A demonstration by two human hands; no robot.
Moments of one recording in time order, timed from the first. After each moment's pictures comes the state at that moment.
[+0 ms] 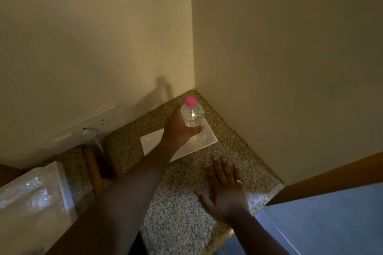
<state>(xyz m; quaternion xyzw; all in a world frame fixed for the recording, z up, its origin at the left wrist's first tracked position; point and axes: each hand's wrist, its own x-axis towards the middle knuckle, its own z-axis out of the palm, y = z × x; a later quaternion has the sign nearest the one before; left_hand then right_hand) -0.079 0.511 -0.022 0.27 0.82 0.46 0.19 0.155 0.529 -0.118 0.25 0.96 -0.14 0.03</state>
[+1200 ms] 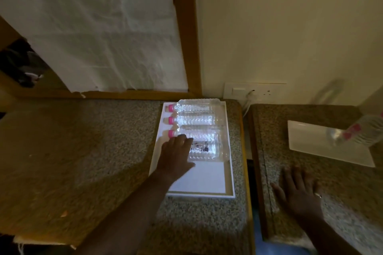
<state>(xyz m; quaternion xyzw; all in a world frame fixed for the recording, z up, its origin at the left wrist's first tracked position) -0.013 0.038 -0.008 0.17 0.98 0.06 0.02 0.105 0.406 -0.119 0.14 0.98 -0.10 0.10</state>
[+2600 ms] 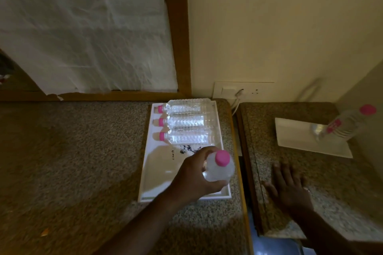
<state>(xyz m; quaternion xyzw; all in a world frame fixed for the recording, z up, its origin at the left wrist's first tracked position) 0.035 0.079 0.035 0.19 0.83 0.51 0.13 0.105 0.402 -0.113 0.14 0.98 -0.06 0.13</state>
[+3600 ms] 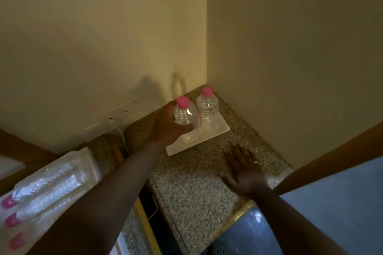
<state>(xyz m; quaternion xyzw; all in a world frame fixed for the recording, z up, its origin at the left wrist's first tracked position) -0.075 0.414 0.043 0.30 0.81 0.47 0.18 0.166 0.555 -0.119 0.22 0.97 -0.13 0.04</state>
